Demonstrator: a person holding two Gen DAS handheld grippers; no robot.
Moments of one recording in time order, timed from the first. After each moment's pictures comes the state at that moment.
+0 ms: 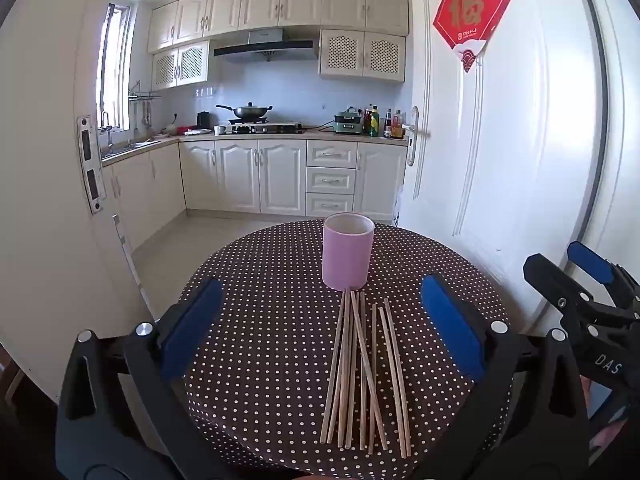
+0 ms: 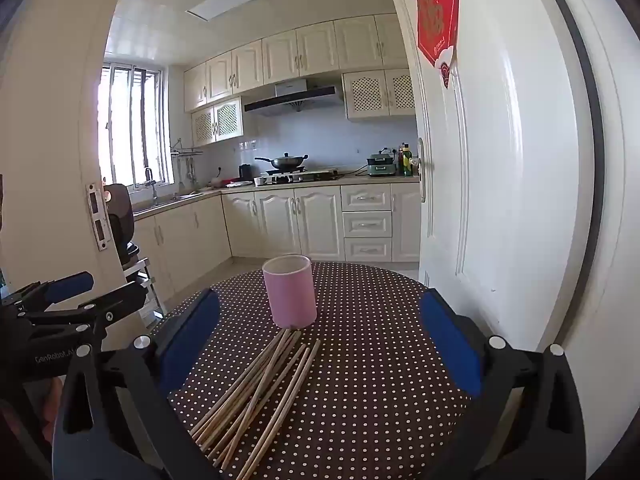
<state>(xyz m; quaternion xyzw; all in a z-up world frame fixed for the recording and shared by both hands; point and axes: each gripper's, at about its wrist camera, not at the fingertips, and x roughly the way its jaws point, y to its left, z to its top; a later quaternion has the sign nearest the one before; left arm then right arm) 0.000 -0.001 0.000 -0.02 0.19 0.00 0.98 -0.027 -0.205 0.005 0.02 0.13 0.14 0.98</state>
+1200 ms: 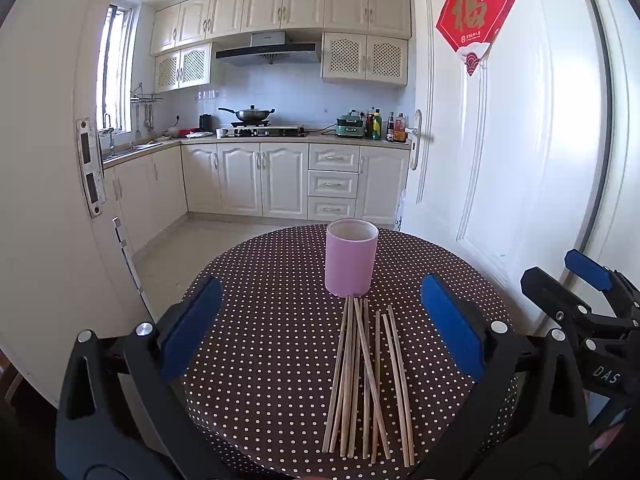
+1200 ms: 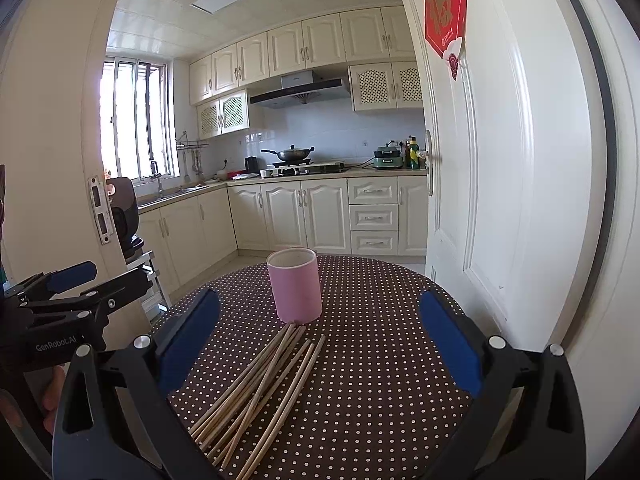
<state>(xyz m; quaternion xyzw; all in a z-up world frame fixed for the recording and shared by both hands) 0.007 0.003 0.000 -0.02 0.18 0.01 0.98 -0.014 -0.203 0.003 0.02 0.14 0.15 0.98</state>
